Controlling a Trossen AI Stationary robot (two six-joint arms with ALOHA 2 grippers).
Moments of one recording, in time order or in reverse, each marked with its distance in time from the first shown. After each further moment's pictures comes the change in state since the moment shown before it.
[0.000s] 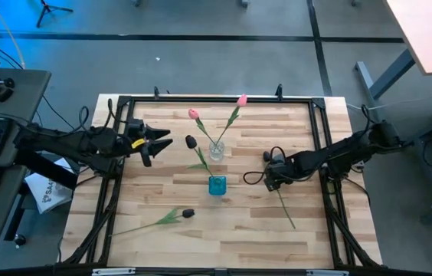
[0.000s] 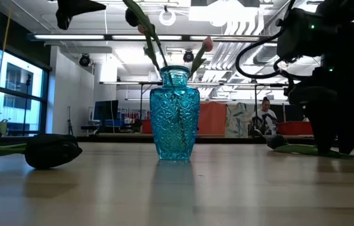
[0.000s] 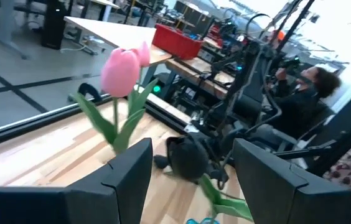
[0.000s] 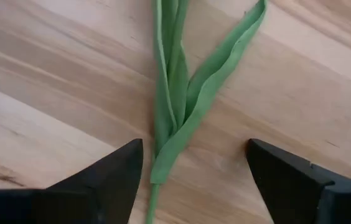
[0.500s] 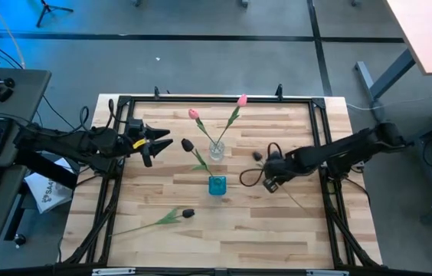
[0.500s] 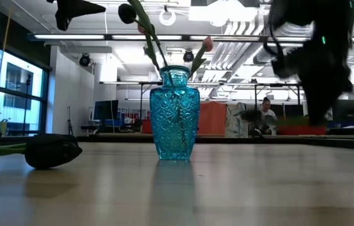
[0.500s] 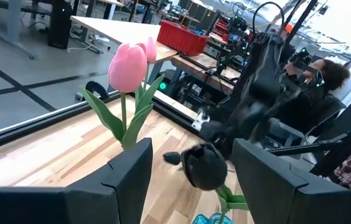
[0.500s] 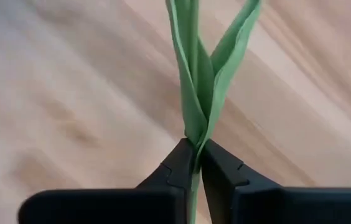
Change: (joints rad) left arm 0.000 -0.003 0.000 -0.025 -0.008 0.016; right arm 0.001 -0.075 0.140 -0.145 0.022 -0.258
